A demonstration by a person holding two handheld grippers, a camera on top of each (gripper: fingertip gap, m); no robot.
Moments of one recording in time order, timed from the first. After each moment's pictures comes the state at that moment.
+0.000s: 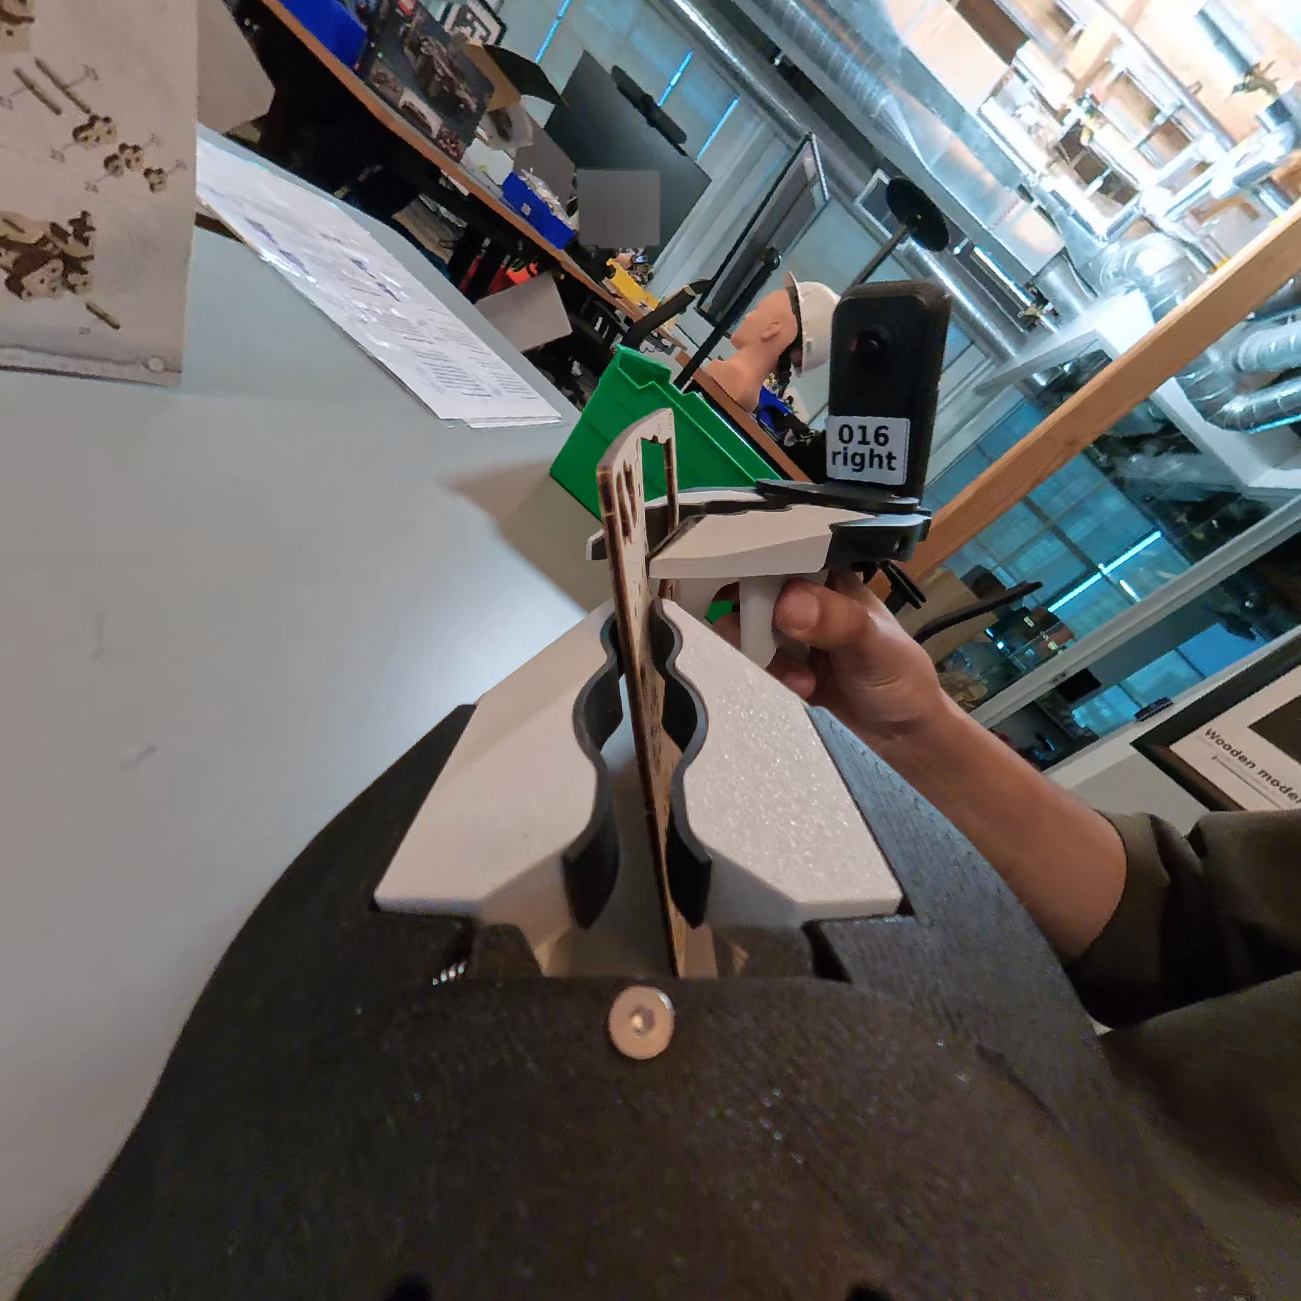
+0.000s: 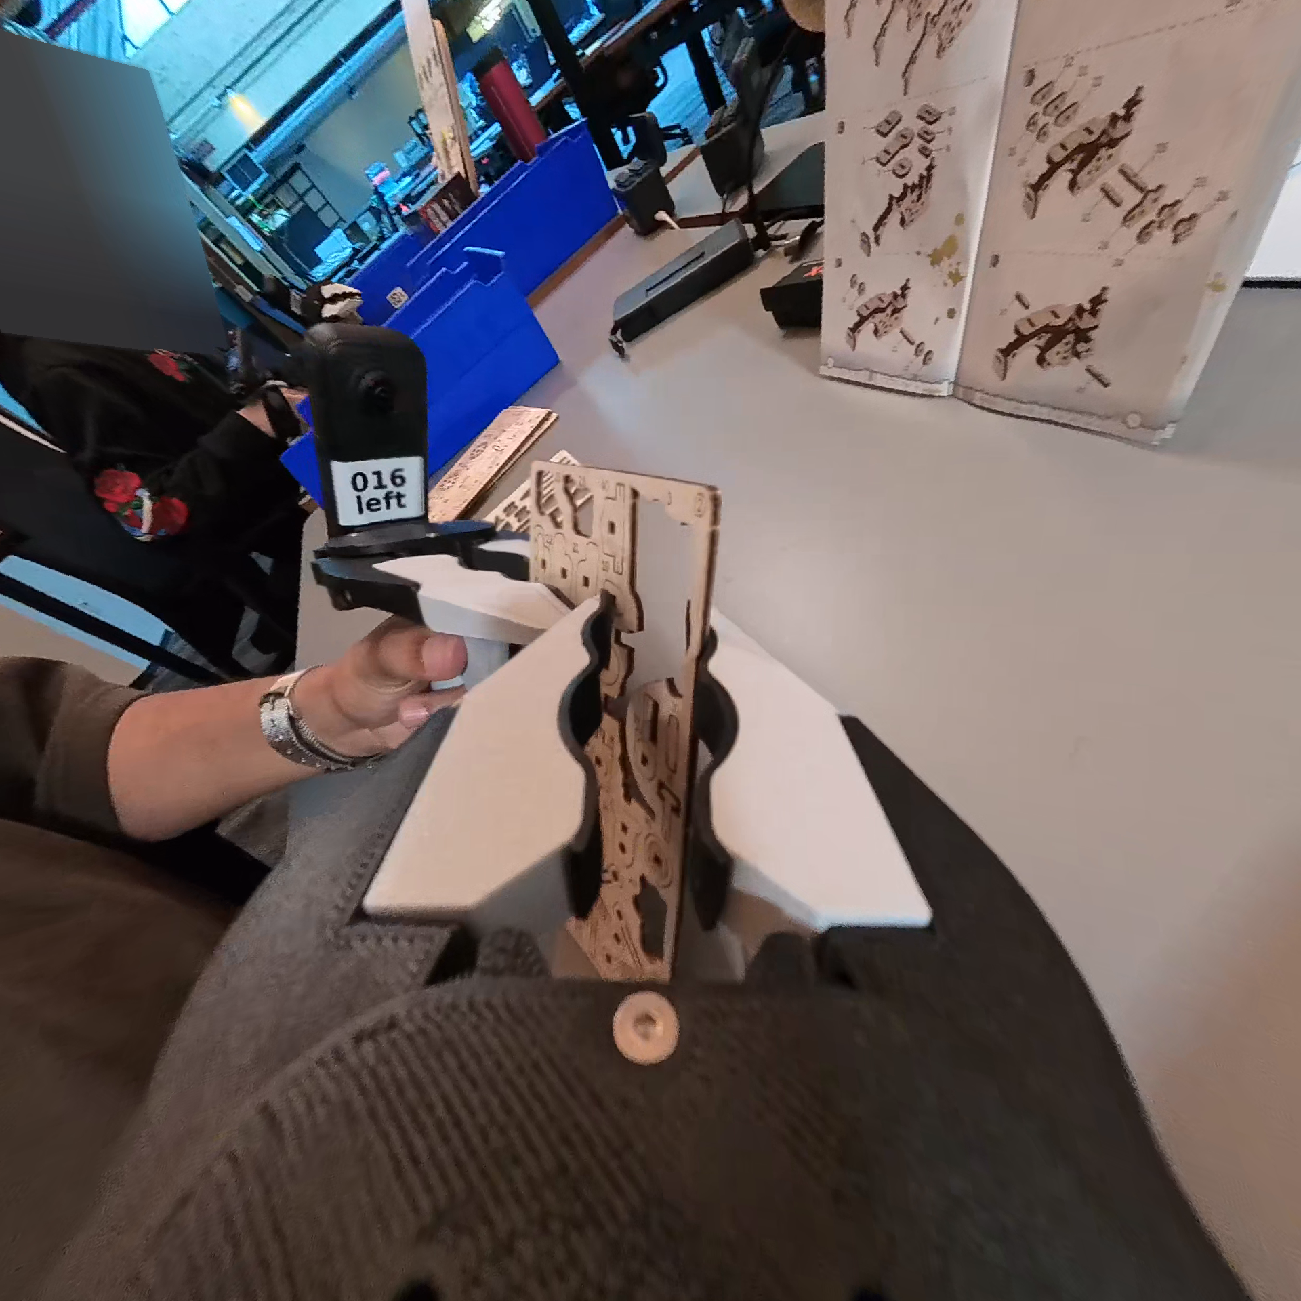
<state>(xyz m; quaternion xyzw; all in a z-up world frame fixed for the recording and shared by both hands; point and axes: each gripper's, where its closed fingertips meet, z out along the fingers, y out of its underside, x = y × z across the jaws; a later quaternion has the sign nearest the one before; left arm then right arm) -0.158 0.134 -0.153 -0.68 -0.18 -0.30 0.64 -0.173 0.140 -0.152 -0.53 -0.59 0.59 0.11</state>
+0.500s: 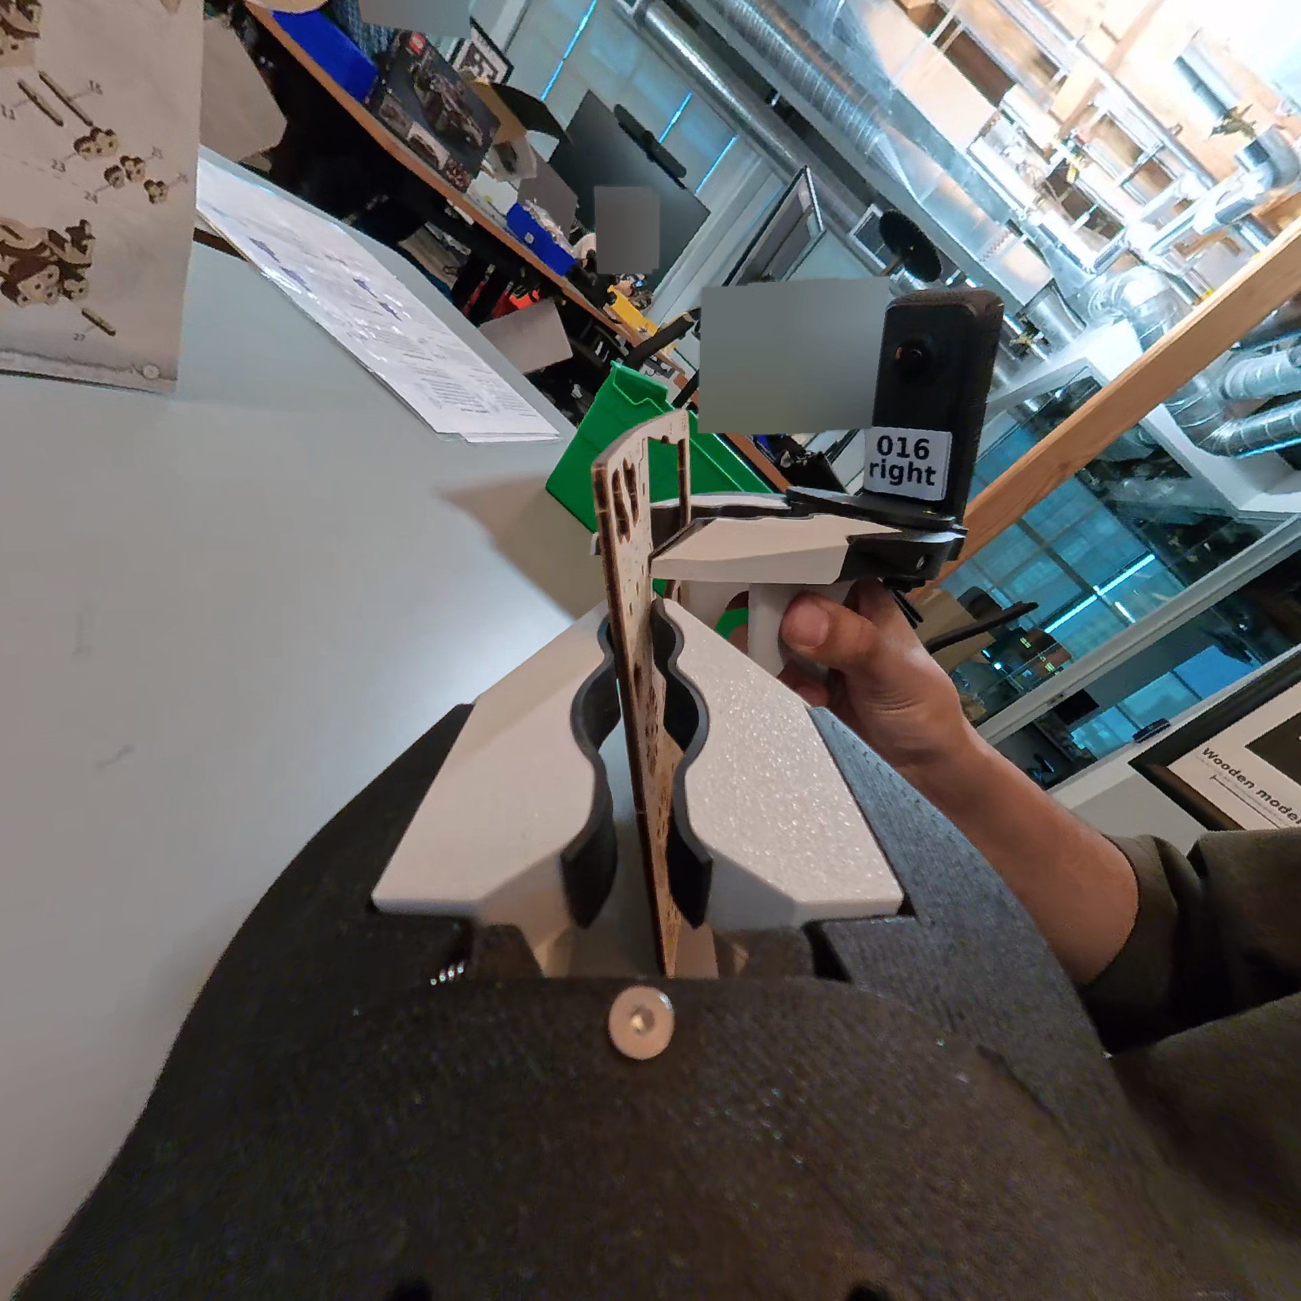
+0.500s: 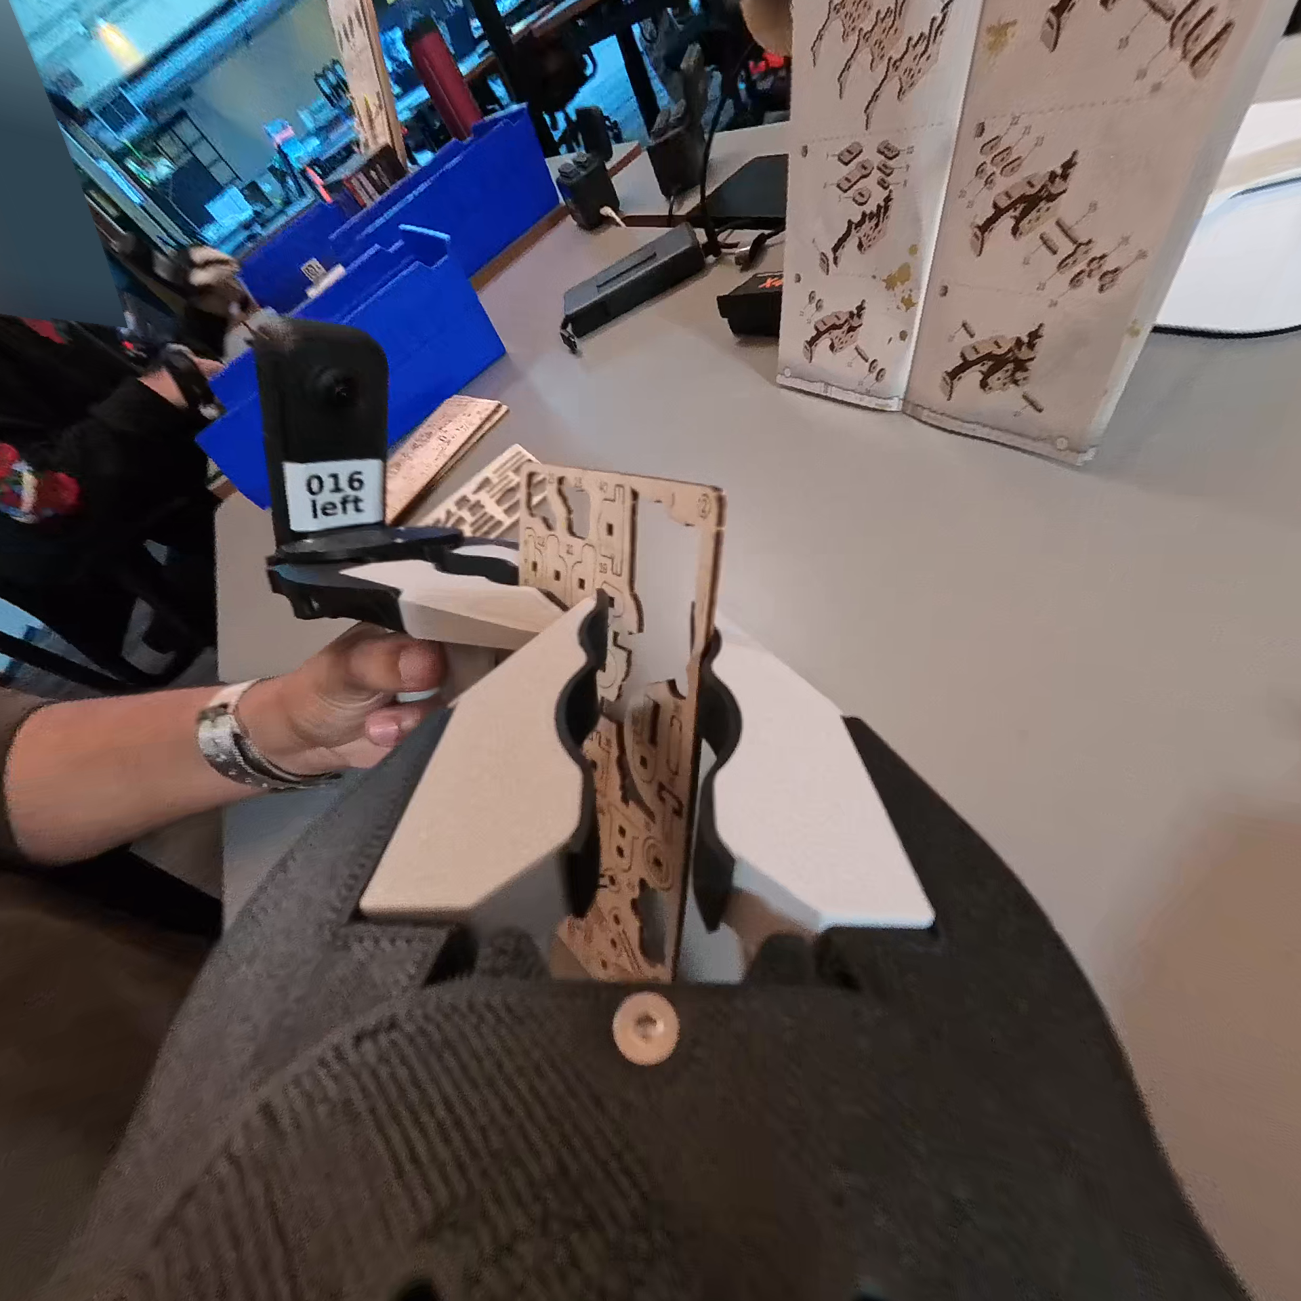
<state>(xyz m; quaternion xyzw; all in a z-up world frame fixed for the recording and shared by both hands) -0.155 0.135 -0.150 -0.67 -0.19 -0.30 0.65 -0.170 0.143 -0.149 -0.55 -0.60 0.56 0.16</state>
